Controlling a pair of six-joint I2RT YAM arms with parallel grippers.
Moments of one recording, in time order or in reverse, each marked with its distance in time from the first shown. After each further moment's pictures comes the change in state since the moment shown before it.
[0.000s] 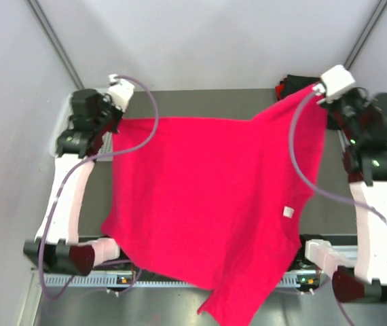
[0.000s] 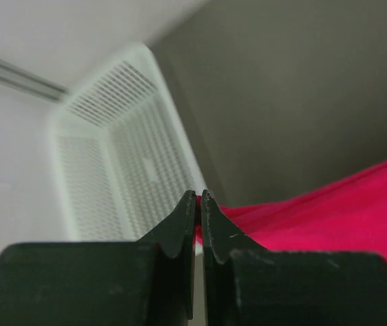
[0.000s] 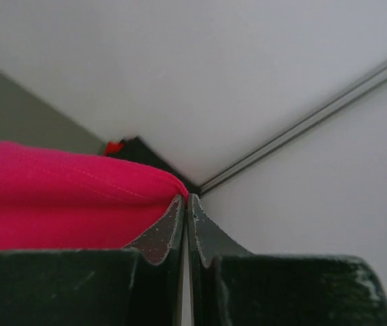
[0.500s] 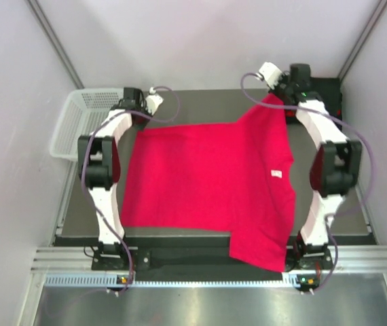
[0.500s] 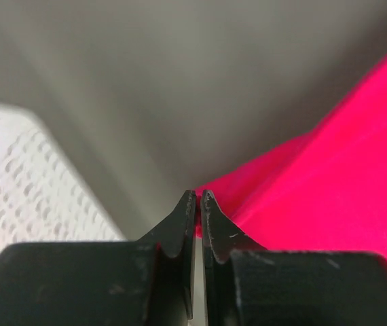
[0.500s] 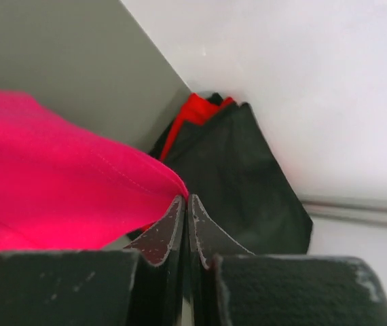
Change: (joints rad) left arm 0.004 0.859 0.167 0.184 0.017 0.114; right arm 0.095 0.859 0.180 0.130 0.068 -0.169
